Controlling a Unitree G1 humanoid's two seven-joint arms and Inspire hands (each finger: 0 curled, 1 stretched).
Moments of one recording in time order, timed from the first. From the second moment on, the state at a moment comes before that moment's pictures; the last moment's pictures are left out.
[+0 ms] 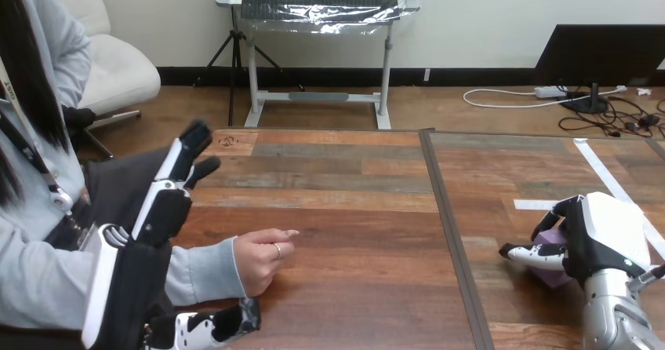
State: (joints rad) left arm 0.19 0.17 0.06 0.34 0.01 -1.27 -0.11; right arm -0.56 -0.43 0.26 1.34 -0.51 -0.27 -0.55
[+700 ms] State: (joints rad) left arm 0.19 0.16 0.06 0.34 0.02 -1.27 -0.10; right arm -0.55 -0.40 0.25 1.34 -0.47 -0.34 -0.55
